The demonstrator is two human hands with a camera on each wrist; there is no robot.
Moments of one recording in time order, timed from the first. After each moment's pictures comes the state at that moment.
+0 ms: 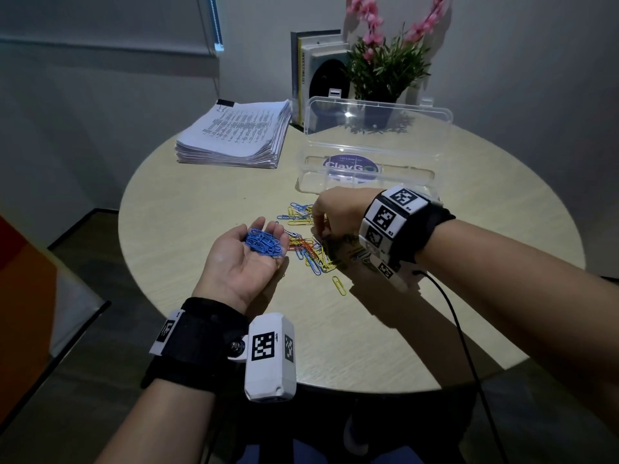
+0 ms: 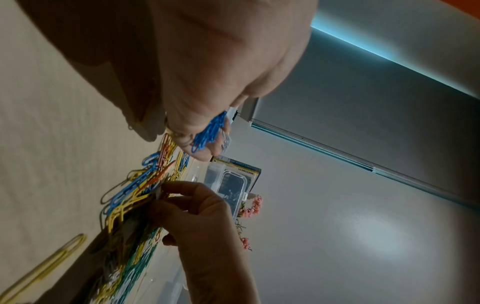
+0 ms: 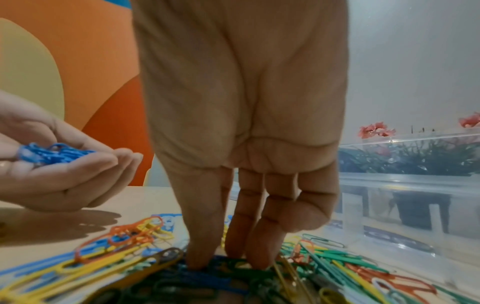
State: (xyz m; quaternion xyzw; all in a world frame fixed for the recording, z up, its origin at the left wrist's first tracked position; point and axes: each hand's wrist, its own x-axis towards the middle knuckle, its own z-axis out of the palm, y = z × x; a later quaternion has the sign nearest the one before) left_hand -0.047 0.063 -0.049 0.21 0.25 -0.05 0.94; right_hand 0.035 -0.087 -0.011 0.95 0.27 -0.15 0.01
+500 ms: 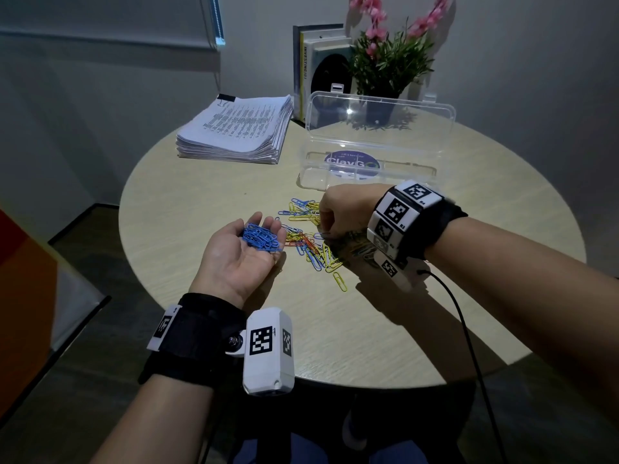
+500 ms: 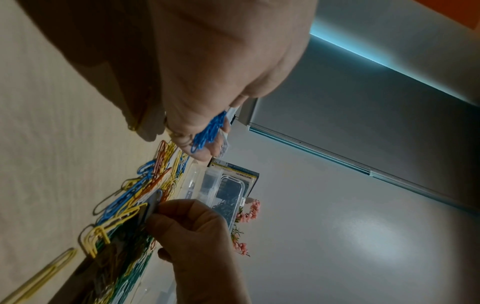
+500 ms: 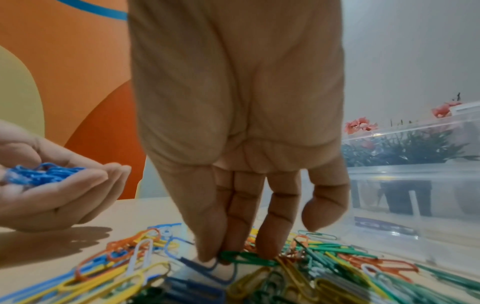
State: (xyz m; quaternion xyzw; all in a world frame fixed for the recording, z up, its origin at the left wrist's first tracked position) left_hand -0.050 0.066 -0.050 0.21 0.26 -0.04 0.94; right_hand 0.035 -0.092 -0.011 0.95 0.26 -0.16 0.03
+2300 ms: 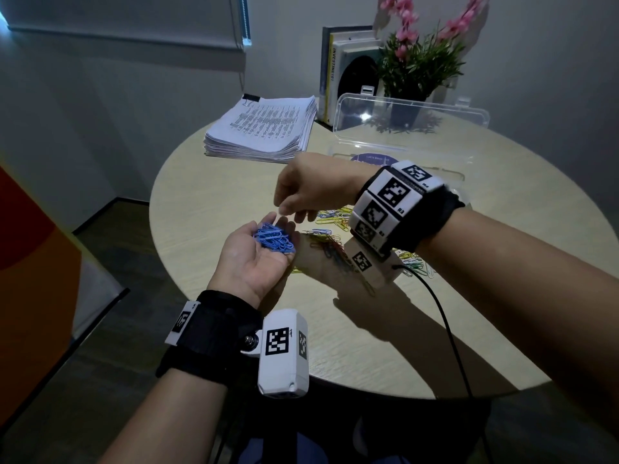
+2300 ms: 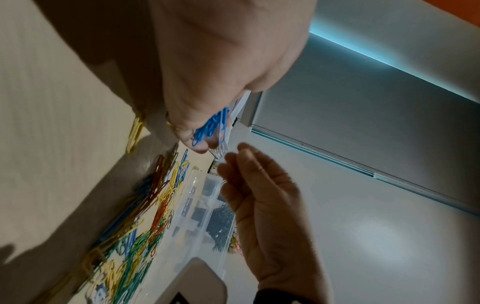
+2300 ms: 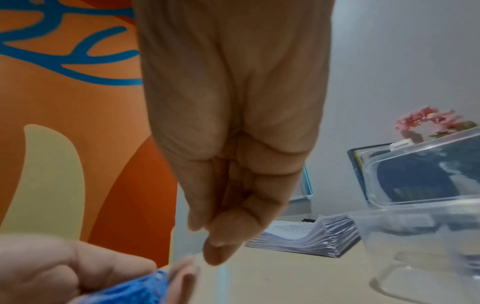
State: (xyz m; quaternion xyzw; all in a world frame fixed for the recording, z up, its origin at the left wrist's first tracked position) left_hand -0.051 0.086 -0.050 0.19 0.26 -0.03 0.94; right_hand 0.027 -0.017 0.022 0.90 0.35 -0.16 -0.21
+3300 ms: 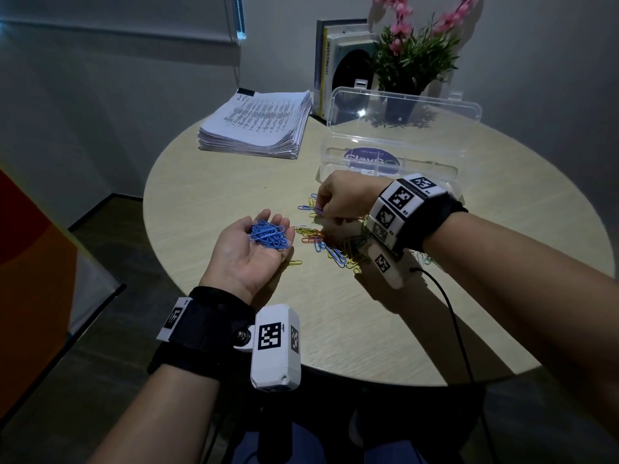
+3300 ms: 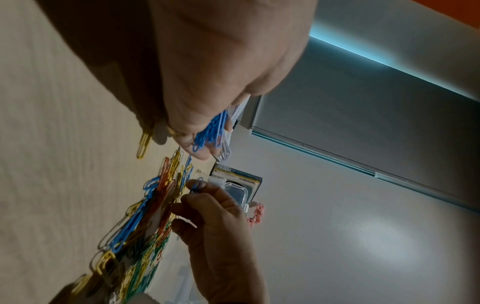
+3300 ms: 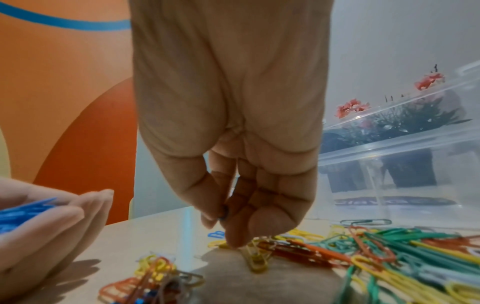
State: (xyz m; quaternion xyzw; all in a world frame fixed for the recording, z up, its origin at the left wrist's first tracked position) left_hand -0.058 0.084 -0.050 0.22 0.28 -0.03 0.94; right_hand 0.039 -0.060 -0.010 0.96 0.21 -0.15 -0.11
